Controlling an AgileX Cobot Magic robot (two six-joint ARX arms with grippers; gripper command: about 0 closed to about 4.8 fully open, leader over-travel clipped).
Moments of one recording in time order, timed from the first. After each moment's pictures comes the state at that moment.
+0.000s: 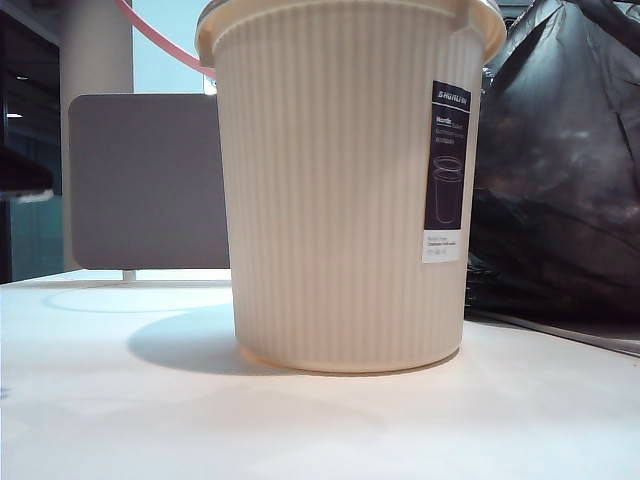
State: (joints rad) left arm -0.52 0.15 0.01 0.05 0.13 -0.13; right arm 0.07 0.10 0.01 -0.16 -0.15 0.26
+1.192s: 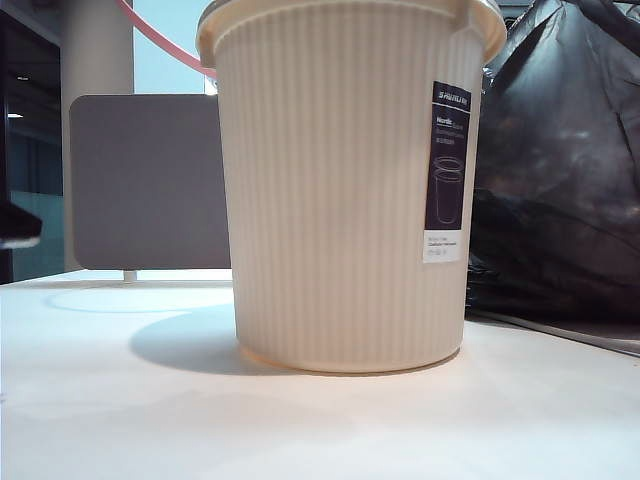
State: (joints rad) left arm -0.52 0.13 0.01 -0.07 0.12 -0.11; right arm 0.07 0.10 0.01 -0.18 -0.13 0.27
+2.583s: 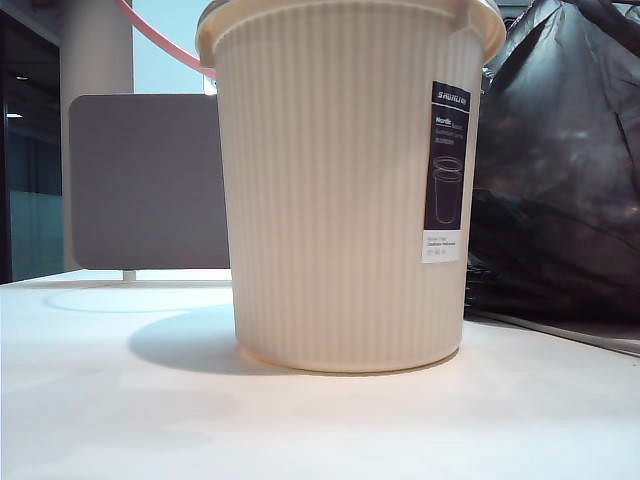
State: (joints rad) left arm -0.09 0.00 0.01 -0.07 0.13 -0.11; right arm 0.05 0.00 0.01 -0.17 -0.13 0.27
